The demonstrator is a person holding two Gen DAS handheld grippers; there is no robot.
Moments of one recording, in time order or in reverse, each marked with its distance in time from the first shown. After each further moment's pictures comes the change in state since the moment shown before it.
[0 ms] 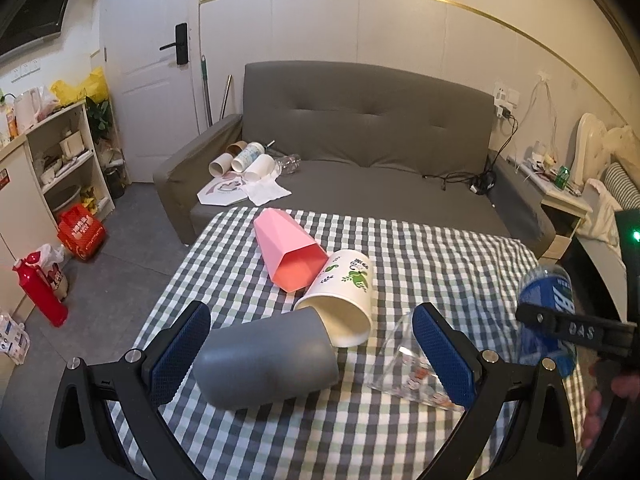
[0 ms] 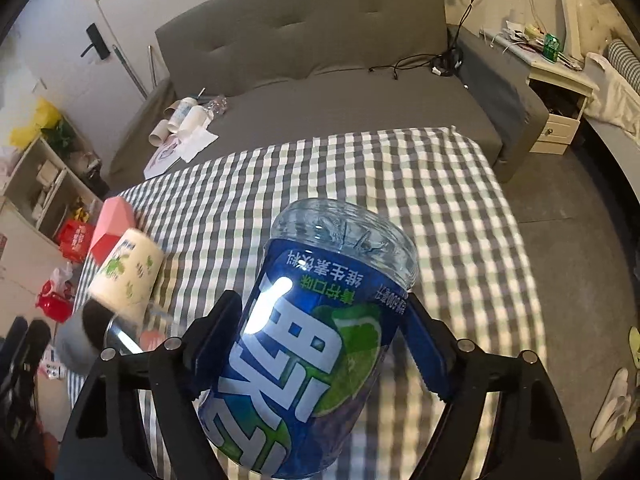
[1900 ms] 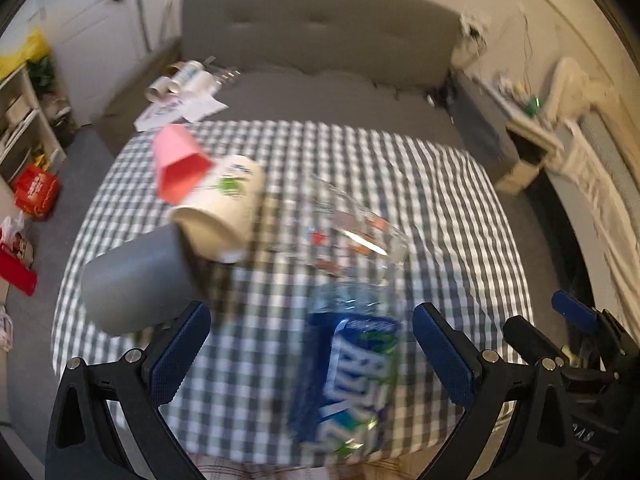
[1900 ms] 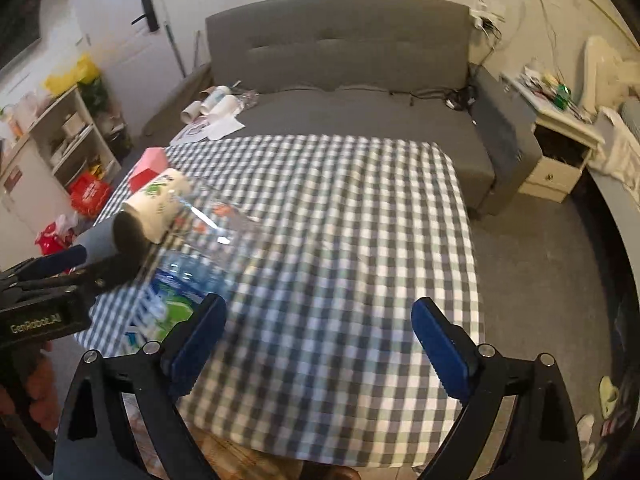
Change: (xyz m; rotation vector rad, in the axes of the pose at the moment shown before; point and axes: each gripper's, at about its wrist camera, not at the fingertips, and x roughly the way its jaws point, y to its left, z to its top) left arm 0.036 -0.080 -0.010 0.081 0.388 -0.143; right arm -0.060 -0.021 -0.046 -0.185 -0.049 0.001
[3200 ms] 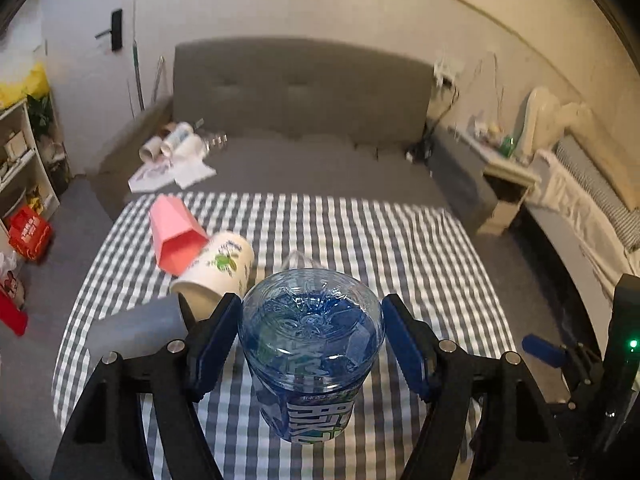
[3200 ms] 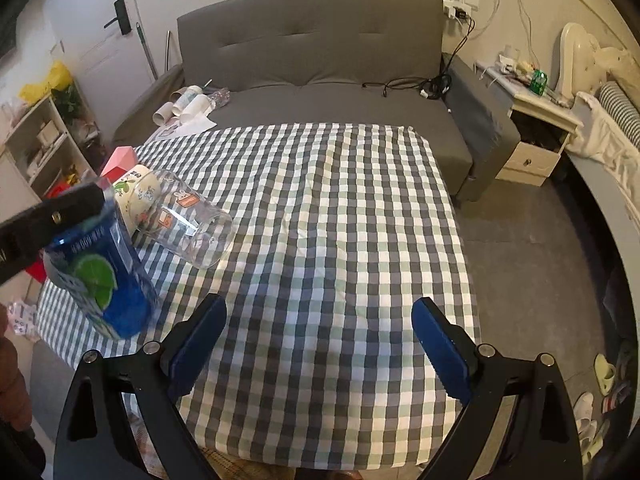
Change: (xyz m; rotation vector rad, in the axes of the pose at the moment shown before) left arm -0.033 0.018 0.003 0.025 -0.300 -0.039; right arm 0.011 0.004 -0.010 0.038 -0.006 -0.098
